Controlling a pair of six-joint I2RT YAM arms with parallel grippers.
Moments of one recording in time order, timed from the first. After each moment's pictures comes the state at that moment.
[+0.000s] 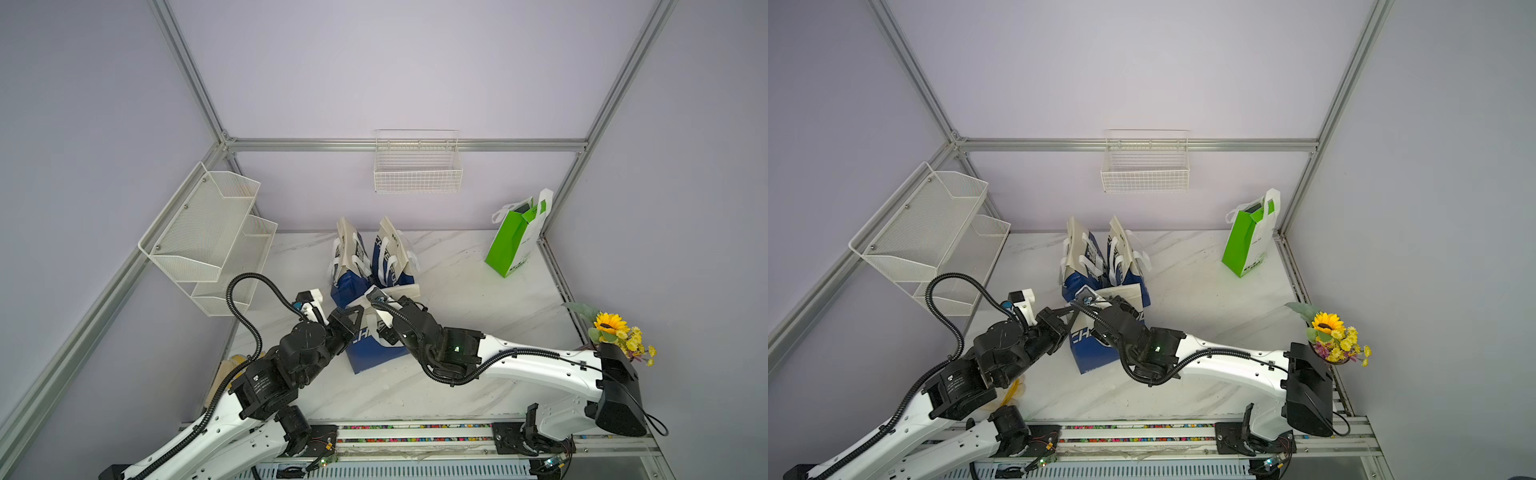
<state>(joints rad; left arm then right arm) -0.84 0.64 0.80 -0.44 -0.33 -1.31 1.18 1.49 1.17 -0.07 0.62 -0.12</state>
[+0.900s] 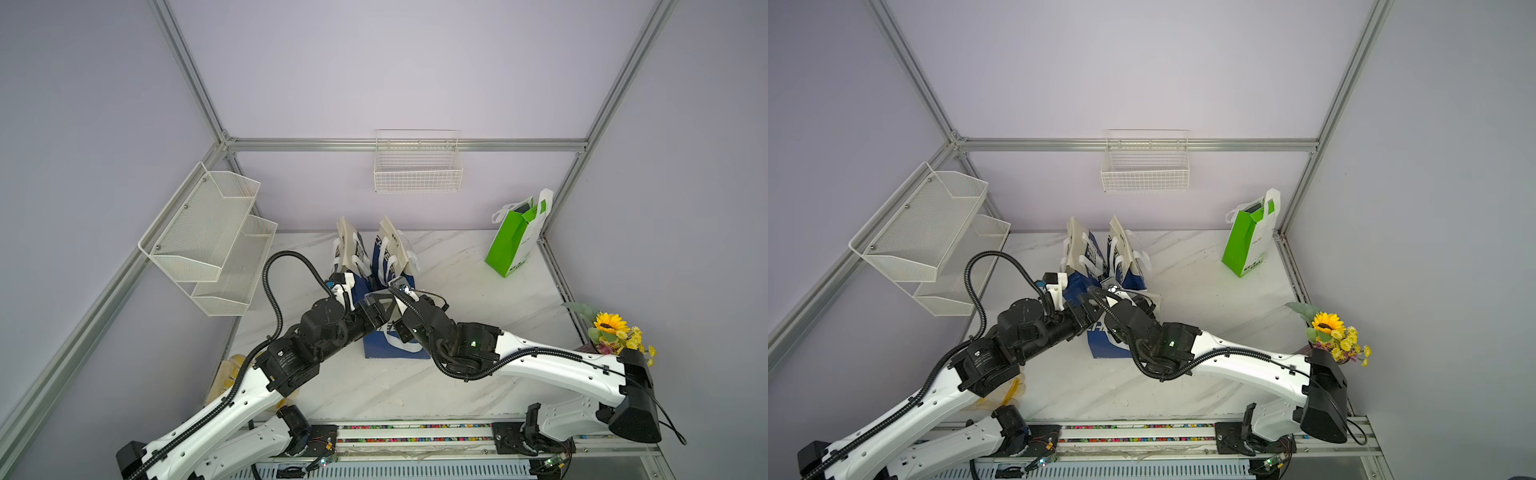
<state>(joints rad) -0.80 0.89 0.88 -0.29 -0.07 -1.15 1.15 1.40 1.19 -0.31 0.64 0.18</state>
